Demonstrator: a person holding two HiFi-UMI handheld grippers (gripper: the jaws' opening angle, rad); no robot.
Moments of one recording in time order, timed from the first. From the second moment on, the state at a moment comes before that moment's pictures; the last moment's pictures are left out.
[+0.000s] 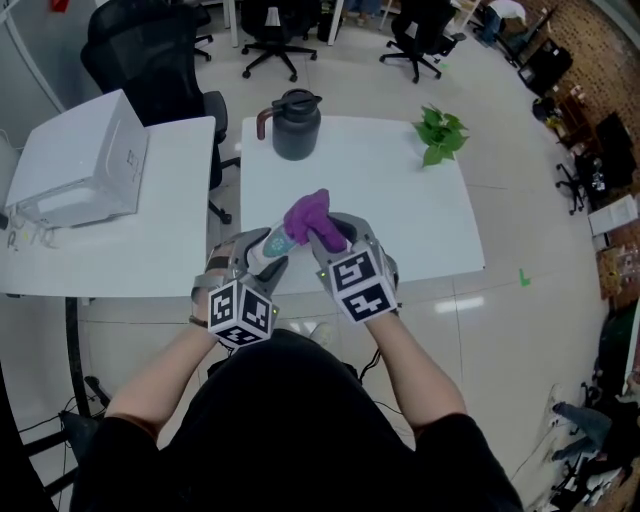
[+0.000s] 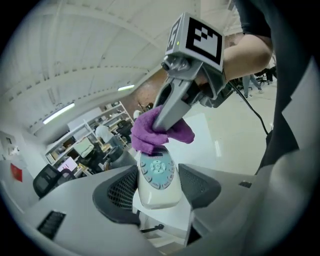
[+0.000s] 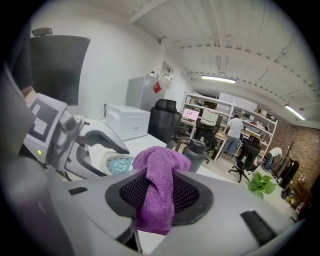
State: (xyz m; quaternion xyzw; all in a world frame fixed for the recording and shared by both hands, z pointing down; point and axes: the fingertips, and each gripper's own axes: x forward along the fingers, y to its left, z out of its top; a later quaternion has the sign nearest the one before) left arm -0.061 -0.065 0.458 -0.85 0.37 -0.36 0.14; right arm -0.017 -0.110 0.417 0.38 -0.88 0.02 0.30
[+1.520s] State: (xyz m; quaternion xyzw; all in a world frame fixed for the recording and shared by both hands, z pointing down) left arm -0.077 -0.099 0.383 -0.78 0.17 0.30 -0.52; right arm -0.033 -0.106 0.395 0.30 -0.92 0.25 0.01
